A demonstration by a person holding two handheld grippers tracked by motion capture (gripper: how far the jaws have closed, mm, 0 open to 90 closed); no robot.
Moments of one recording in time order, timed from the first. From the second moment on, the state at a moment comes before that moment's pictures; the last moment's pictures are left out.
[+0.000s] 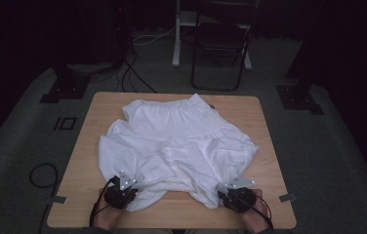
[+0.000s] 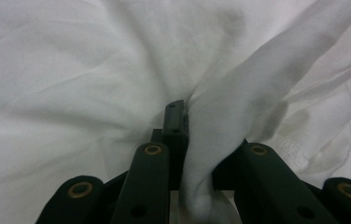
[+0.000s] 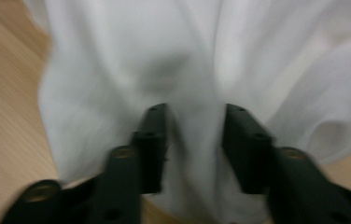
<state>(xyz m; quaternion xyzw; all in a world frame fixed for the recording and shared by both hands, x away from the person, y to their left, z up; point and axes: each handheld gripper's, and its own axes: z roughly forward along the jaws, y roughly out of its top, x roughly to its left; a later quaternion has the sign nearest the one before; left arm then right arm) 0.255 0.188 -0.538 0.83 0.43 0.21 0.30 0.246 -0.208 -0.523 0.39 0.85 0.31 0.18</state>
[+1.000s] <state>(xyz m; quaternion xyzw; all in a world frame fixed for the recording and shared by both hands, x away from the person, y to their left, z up) 0.252 0.191 -0.543 0.81 0.43 0.22 0.33 0.325 -0.101 -0.531 0.40 0.85 0.27 0.19</state>
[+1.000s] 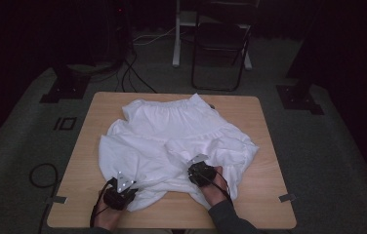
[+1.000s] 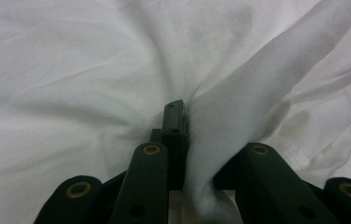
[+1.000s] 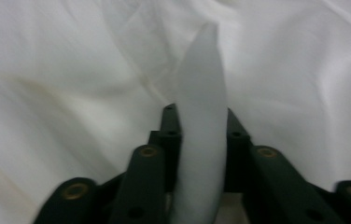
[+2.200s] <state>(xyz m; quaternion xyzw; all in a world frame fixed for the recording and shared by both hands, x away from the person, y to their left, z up) 0.253 0.194 -0.543 0.81 0.44 0.20 0.33 0.245 -0.301 -0.513 0.56 0.73 0.27 0.27</state>
